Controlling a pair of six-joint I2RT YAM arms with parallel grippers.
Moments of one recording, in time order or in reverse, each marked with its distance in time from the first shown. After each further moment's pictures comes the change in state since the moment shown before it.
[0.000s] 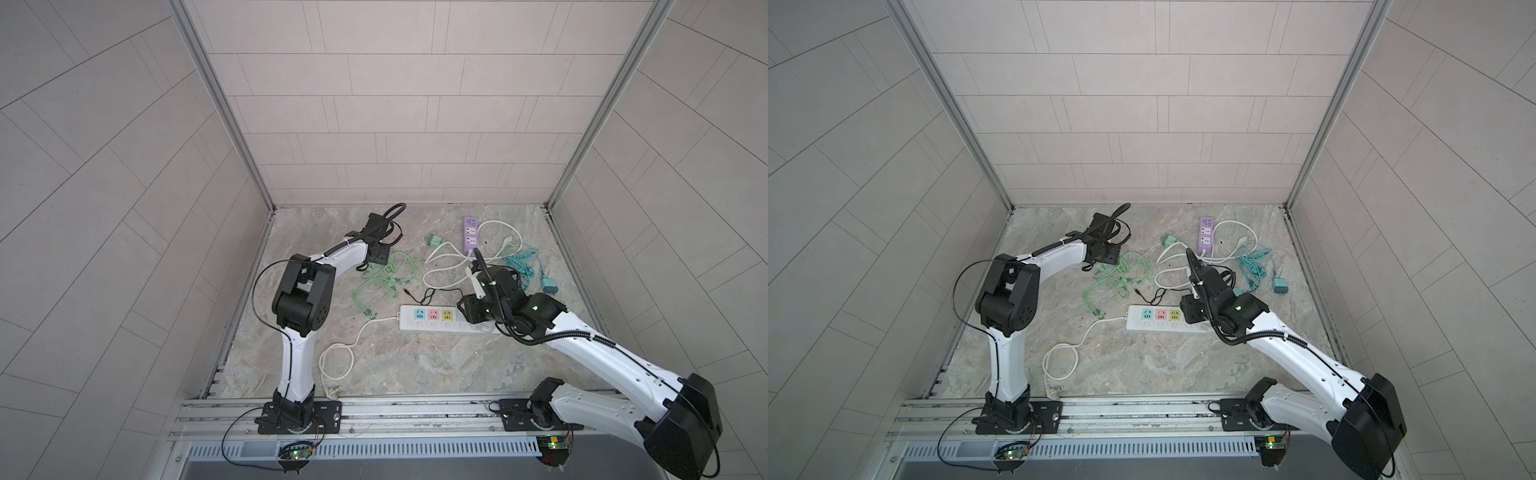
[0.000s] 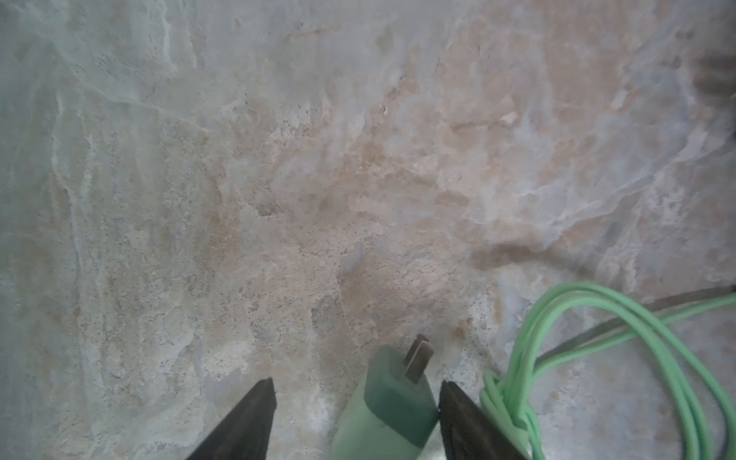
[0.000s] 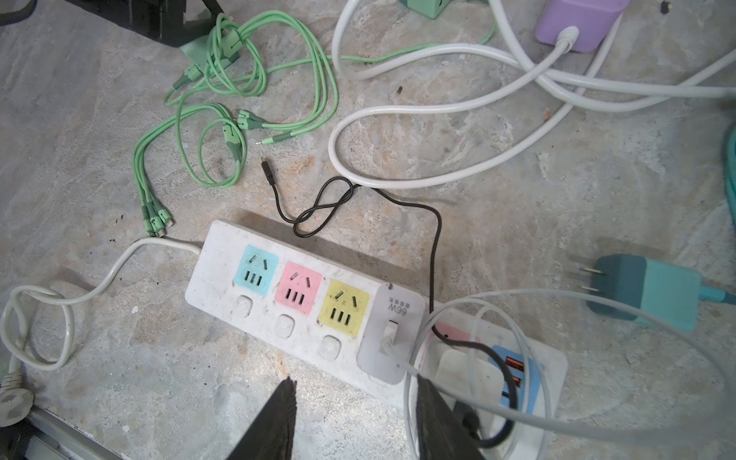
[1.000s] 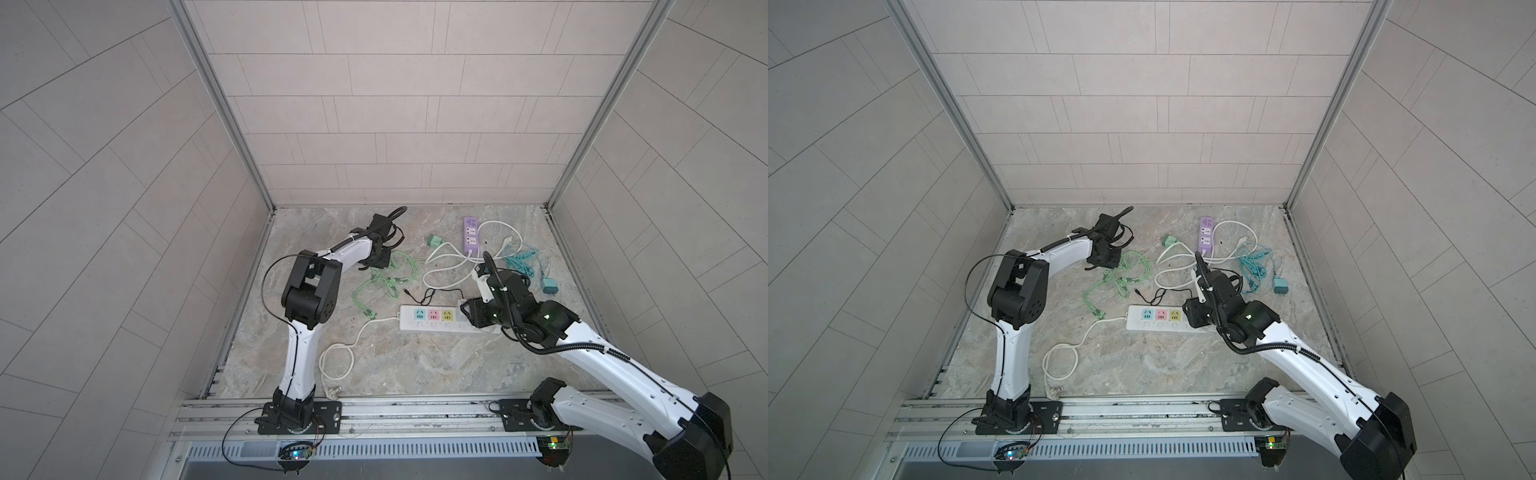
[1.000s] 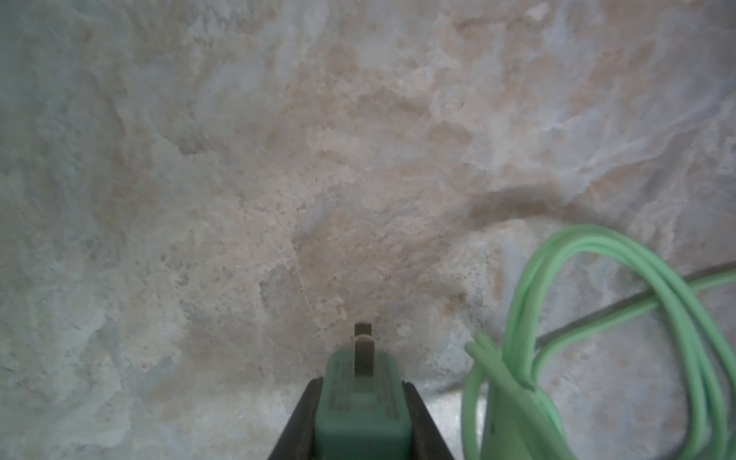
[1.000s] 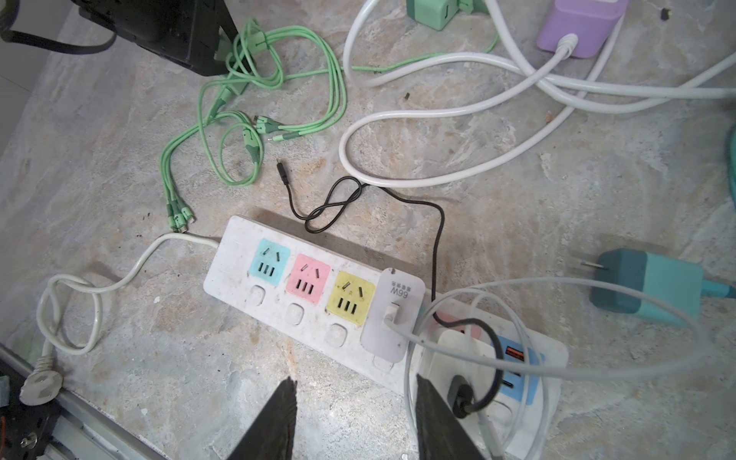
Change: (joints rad) left arm 0.010 0.075 0.095 -0.150 0.106 -0.088; right arm -0.014 -0.107 -0.042 0.001 -0.053 -0.019
